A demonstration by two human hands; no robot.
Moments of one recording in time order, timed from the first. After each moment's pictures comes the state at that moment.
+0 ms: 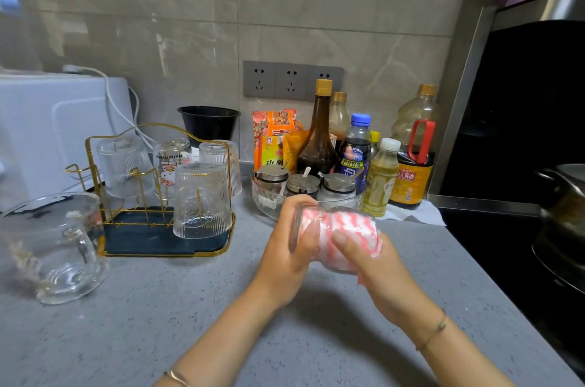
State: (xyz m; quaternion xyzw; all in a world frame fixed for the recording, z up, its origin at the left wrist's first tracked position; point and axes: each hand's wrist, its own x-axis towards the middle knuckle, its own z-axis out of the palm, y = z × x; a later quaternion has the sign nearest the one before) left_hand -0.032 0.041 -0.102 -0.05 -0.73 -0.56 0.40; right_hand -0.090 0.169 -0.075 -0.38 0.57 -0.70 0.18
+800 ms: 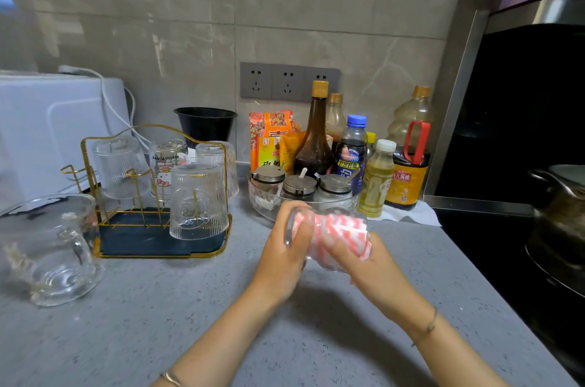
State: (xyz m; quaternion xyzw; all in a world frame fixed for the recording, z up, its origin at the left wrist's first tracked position) left_hand -0.036 0.044 -0.100 0.02 -0.70 -0.60 0.38; right_hand -0.095 0.168 -0.078 -0.46 0.61 -0.63 0.12
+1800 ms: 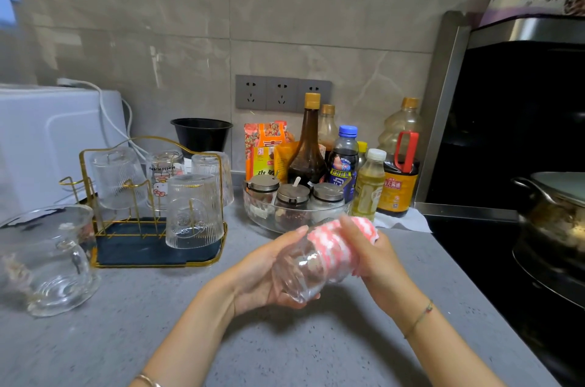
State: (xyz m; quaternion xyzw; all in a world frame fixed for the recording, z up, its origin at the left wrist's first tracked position) left_hand -0.015 0.028 -0.077 0.12 -0.60 -0.79 -0.05; right_hand -0.118 0.169 -0.074 -0.23 0.64 -0.72 0.15
